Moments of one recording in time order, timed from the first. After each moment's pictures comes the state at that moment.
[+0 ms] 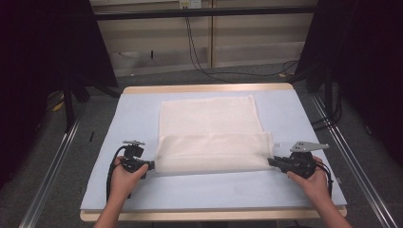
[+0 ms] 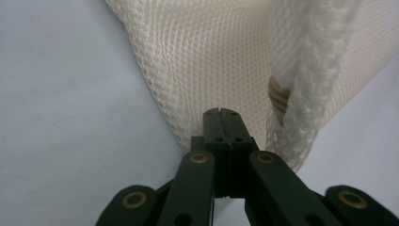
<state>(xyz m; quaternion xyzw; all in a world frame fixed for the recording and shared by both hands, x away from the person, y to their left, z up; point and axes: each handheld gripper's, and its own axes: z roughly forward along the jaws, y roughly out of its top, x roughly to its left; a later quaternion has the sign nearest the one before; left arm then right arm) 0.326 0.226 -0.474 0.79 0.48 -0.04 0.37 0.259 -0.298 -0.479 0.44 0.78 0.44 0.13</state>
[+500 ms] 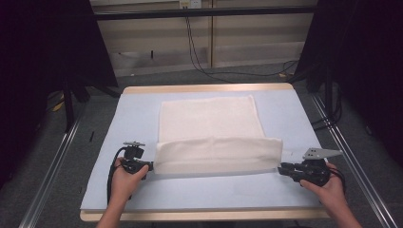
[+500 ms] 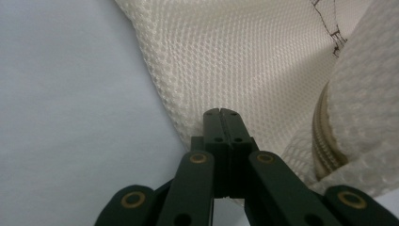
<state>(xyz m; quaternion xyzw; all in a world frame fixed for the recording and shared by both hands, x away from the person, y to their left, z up) 0.323 0.224 -0.473 0.79 0.49 -0.03 0.37 0.236 -0.328 -0.480 0.43 0.79 0.42 0.11</state>
